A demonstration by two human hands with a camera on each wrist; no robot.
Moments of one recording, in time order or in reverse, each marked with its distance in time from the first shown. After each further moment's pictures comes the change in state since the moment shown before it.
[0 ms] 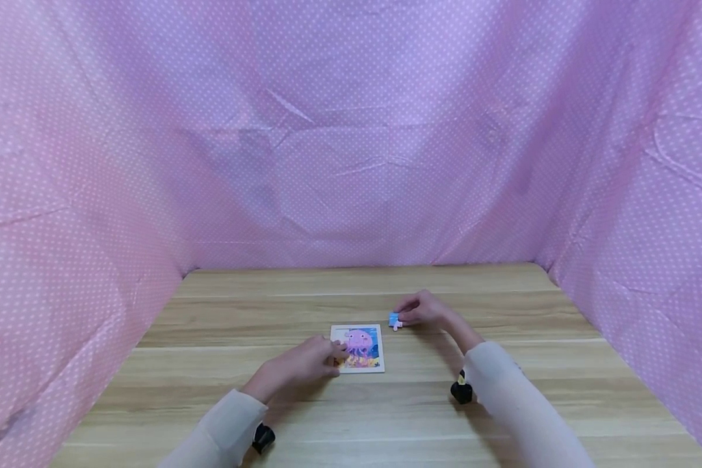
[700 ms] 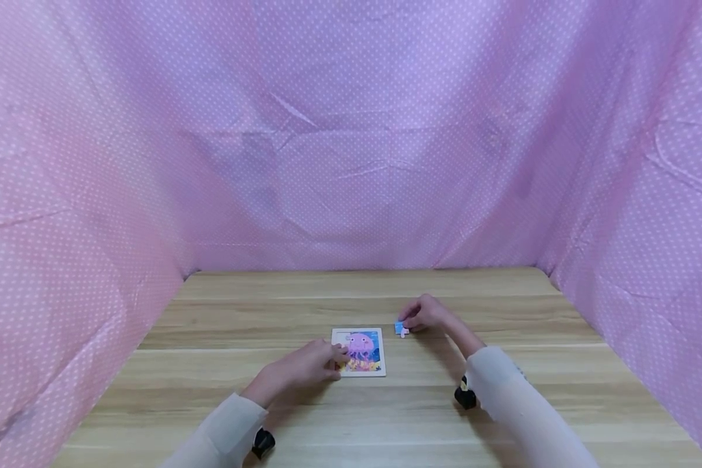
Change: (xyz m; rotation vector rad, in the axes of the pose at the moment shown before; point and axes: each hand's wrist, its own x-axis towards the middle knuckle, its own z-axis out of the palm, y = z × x) left_hand -0.003 0.002 0.002 -0.015 0.002 0.000; right_hand -0.003 -0.004 0.002 -0.134 0.046 0.100
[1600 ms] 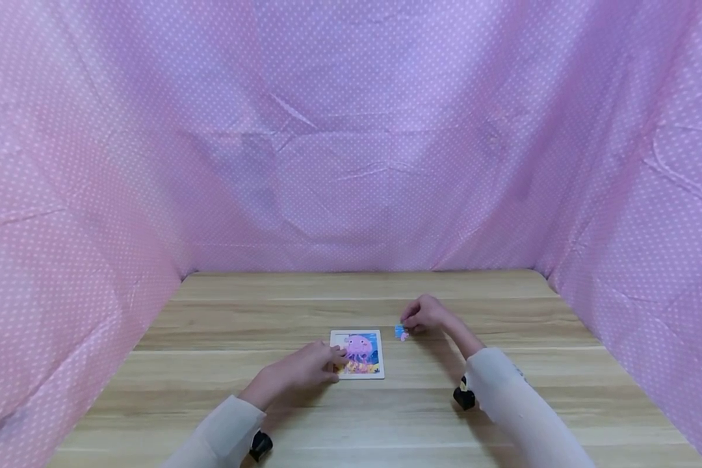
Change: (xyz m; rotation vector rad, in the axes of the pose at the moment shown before) left_hand -0.002 0.002 -0.002 0.014 -0.008 0.006; right_hand 0.000 -0.006 -0.003 -0.043 0.025 0.058
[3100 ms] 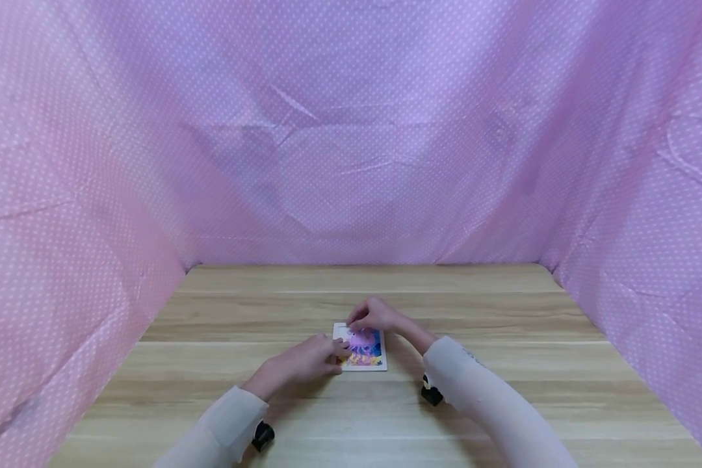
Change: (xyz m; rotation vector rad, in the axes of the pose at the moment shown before) left_hand 0.005 -0.011 -0.006 -0.025 -0.015 0.010; right_hand 0.040 -0.057 0.077 -0.022 -0.144 -0.257
